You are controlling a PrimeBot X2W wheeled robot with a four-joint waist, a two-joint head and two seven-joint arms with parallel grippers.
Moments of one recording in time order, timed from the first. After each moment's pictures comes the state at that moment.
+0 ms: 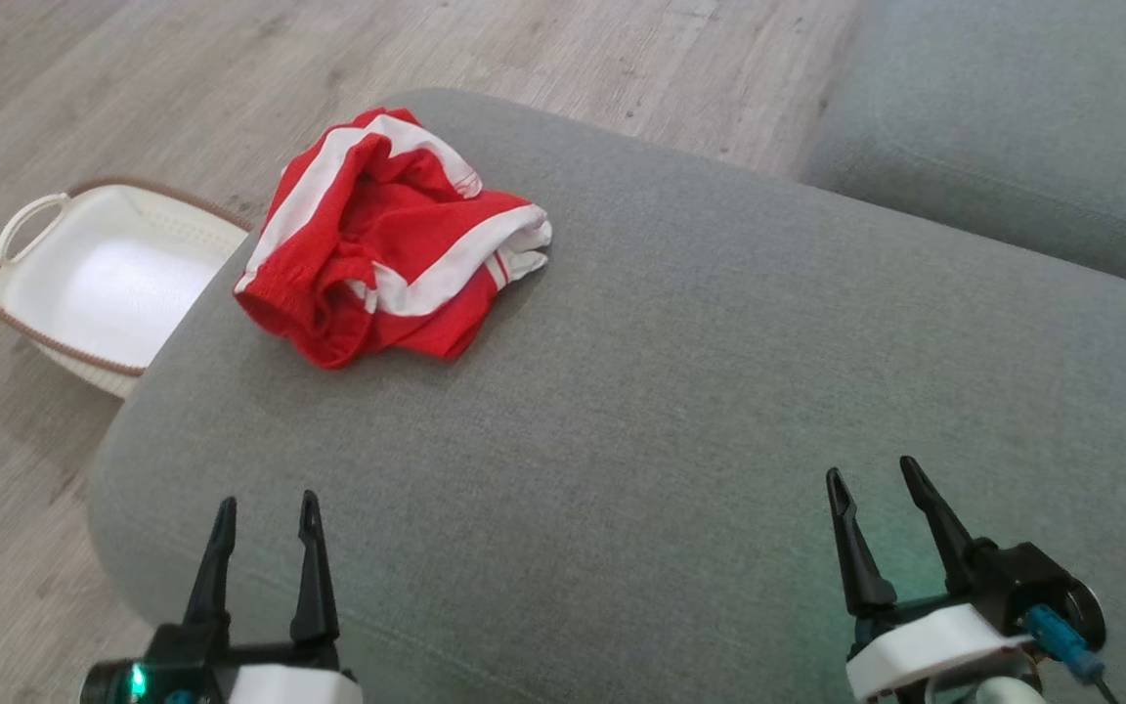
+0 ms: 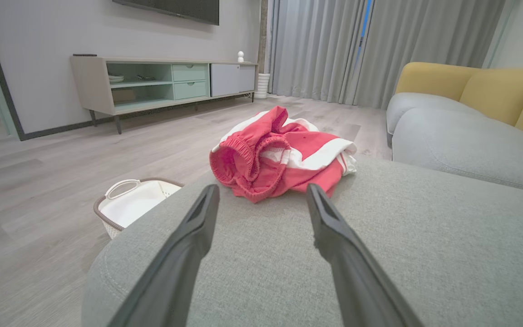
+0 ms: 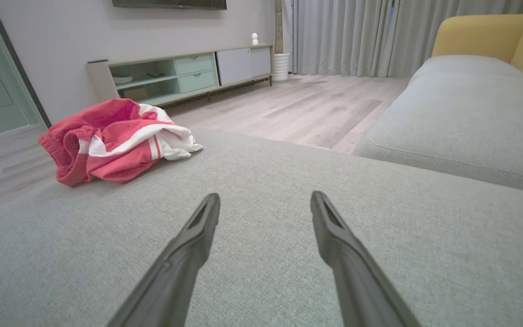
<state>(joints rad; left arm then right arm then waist) 0.09 0.05 -0.09 0.20 -0.14 0.02 -0.25 0.05 -0.04 0.10 0.28 0.09 0.13 -0.25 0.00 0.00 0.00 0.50</state>
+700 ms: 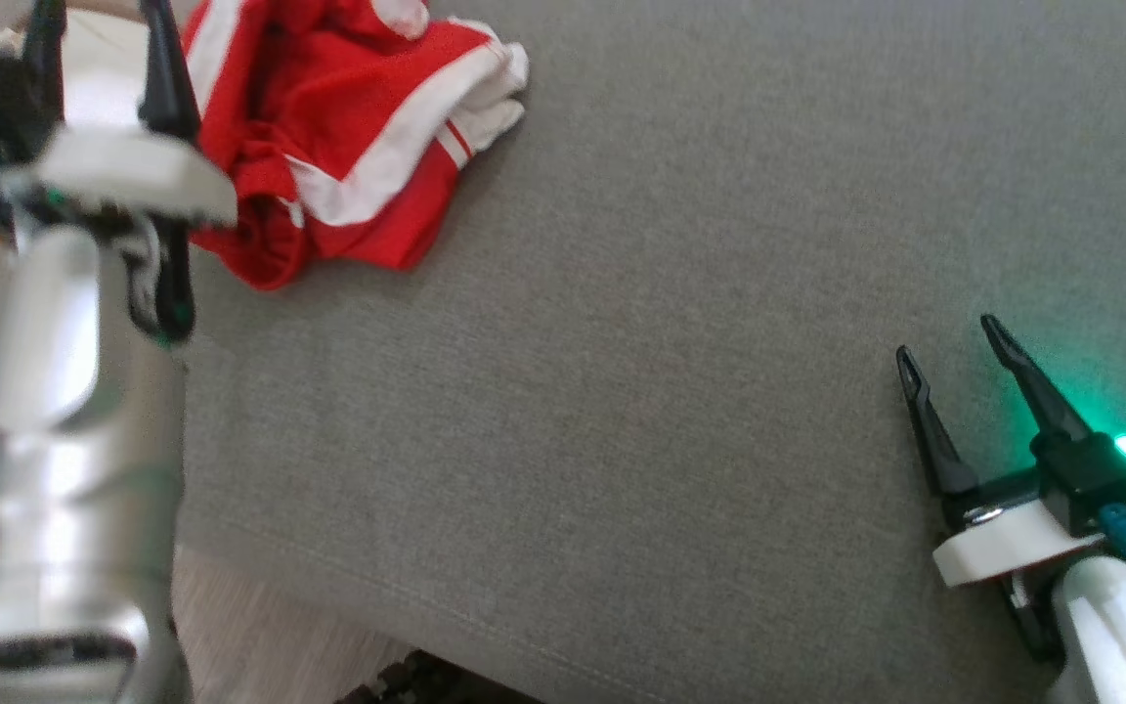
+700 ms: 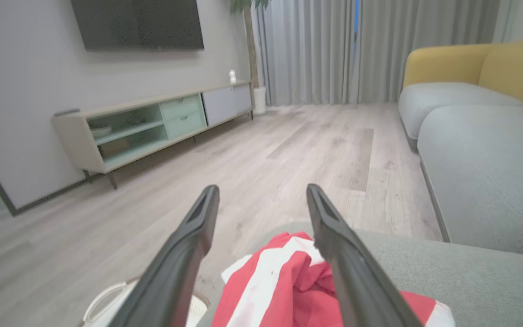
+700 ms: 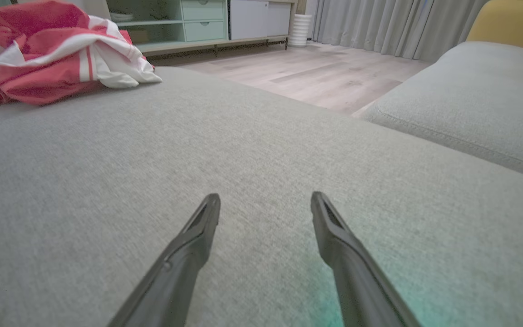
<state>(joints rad) -0.82 0.12 0.01 0.63 -0.17 -0.06 -0.11 -0.10 -0.23 0.10 0.21 -0.06 0.13 -0.25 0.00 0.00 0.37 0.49</state>
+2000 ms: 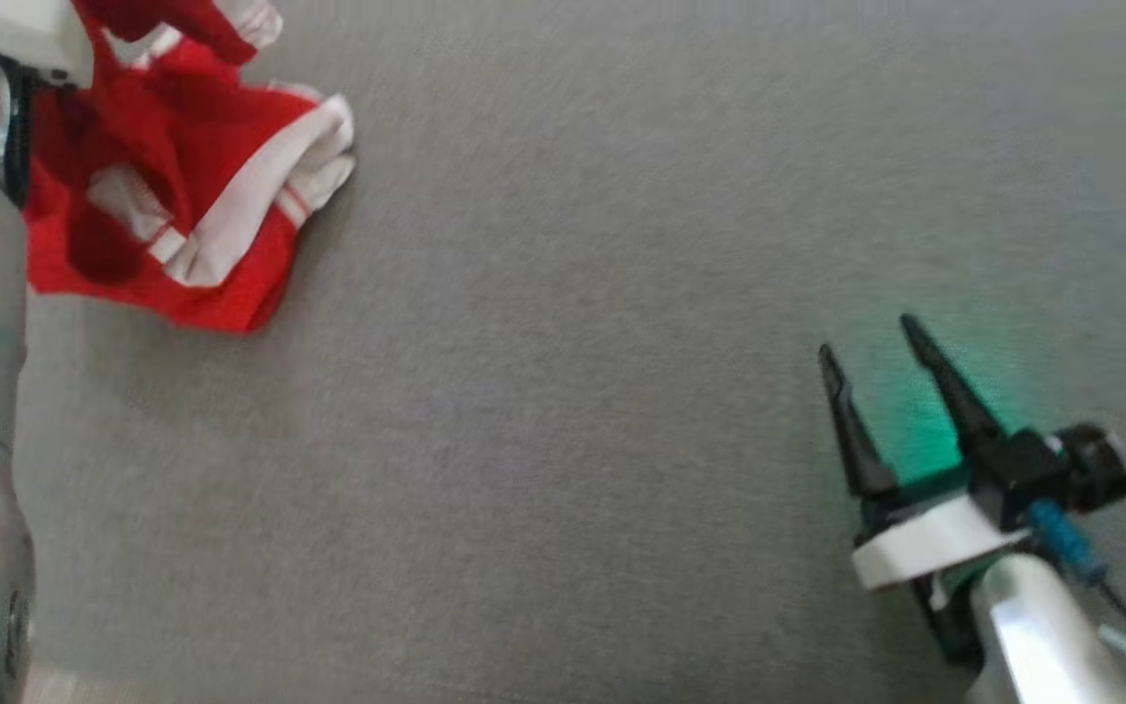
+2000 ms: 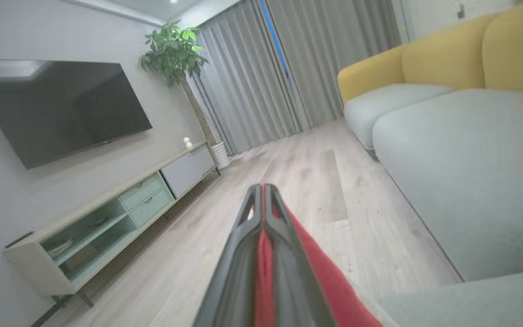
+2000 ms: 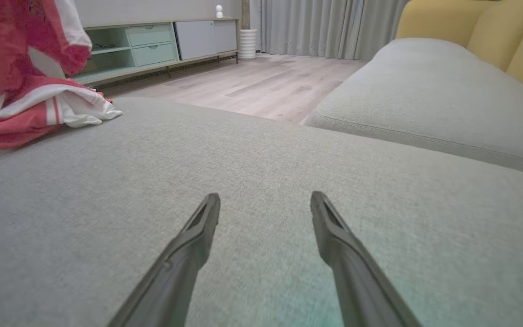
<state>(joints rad) -1.19 0.30 -0.16 1.00 -0.04 -0.08 -0.26 -0.14 -0.13 0.16 0.24 -0.02 0.13 -0.26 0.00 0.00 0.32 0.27</state>
